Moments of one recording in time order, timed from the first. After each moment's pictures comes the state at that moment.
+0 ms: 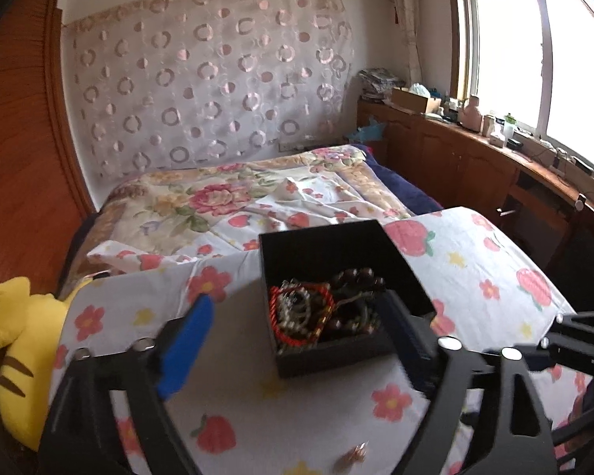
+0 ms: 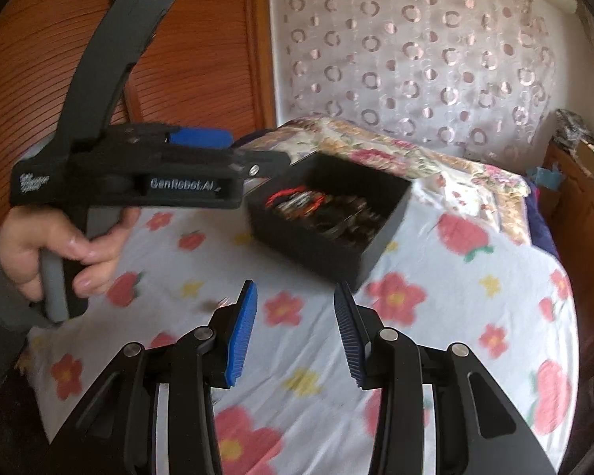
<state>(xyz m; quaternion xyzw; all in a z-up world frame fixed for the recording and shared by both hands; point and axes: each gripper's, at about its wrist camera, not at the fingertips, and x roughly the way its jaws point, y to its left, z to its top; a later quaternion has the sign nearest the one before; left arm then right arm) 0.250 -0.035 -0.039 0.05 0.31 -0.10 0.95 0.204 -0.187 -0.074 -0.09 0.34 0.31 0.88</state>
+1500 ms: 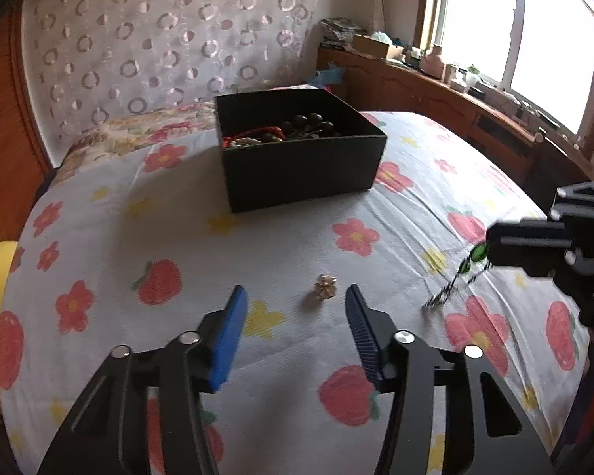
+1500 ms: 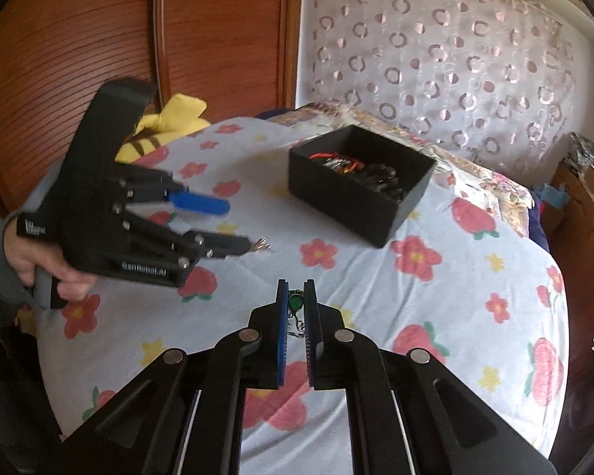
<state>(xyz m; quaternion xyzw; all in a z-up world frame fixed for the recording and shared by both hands) 0.190 -0.029 -0.107 0.05 0.40 -0.19 0.90 0.154 -0.192 -0.064 -0.14 0.35 0.31 0.87</state>
